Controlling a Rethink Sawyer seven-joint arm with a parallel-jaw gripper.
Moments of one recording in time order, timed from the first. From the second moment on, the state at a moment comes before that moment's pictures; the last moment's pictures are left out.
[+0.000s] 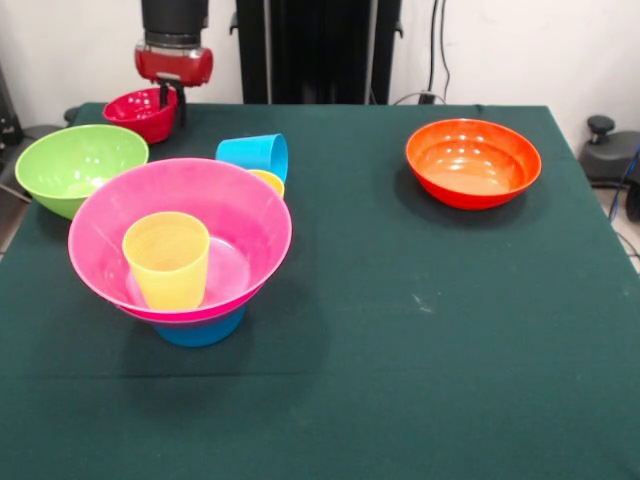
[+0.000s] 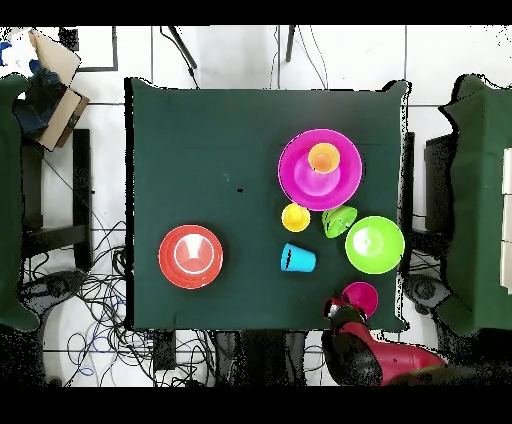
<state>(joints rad) -0.89 -0.43 -0.09 2.01 -0.85 -0.35 1.98</state>
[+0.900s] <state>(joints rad) -0.83 -0.95 0.10 2.15 -0.47 0.26 1.98</state>
